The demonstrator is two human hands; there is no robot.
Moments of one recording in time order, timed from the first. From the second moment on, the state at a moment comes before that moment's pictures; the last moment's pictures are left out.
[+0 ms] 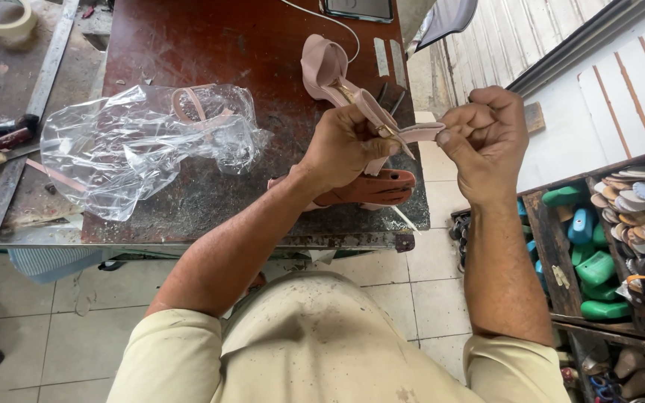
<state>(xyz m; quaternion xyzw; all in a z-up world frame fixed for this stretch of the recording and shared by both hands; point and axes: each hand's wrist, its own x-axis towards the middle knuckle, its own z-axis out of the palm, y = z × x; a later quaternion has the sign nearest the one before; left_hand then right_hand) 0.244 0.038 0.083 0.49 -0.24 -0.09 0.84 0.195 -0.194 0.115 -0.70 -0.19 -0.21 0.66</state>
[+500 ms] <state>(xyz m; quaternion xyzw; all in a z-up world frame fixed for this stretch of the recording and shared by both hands) 0.194 0.055 0.142 0.62 -0.38 -0.05 0.69 0.136 -0.212 0.138 -0.69 -0.24 -0.21 0.64</state>
